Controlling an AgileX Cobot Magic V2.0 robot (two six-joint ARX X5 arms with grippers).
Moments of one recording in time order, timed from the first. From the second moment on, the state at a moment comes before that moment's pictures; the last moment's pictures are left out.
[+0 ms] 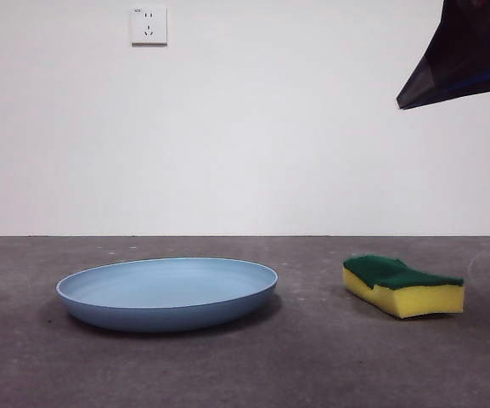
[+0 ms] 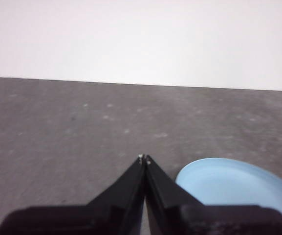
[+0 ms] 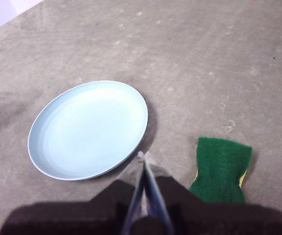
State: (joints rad) left arm -0.15 0.09 0.09 -0.07 0.03 -0.13; right arm 0.56 0.80 0.57 -0.21 -0.08 0.09
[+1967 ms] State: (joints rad) left arm -0.10 0.02 0.02 -0.18 0.03 -0.11; right arm 0.18 0.41 0.46 -0.22 0.00 -0.07
